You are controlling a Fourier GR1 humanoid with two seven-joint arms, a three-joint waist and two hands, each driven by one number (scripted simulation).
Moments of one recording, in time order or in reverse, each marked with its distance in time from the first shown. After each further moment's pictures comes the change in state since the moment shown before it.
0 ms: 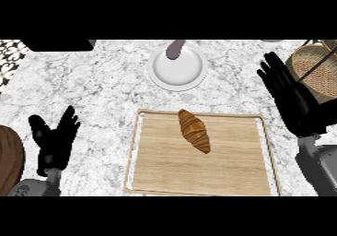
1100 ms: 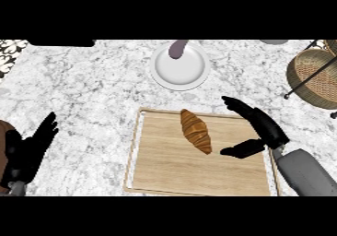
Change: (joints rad) left arm 0.087 0.182 0.020 0.018 -0.030 -0.231 -0.116; right arm -0.014 0.026 0.202 0.366 0.272 0.229 -0.191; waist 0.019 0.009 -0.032
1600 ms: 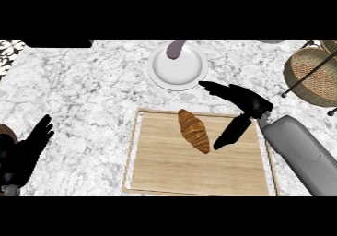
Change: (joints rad) left arm 0.026 -0.003 0.049 0.013 -0.007 -0.050 -0.021; right arm -0.268 0.024 0.035 0.014 0.010 0.262 0.305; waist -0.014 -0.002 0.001
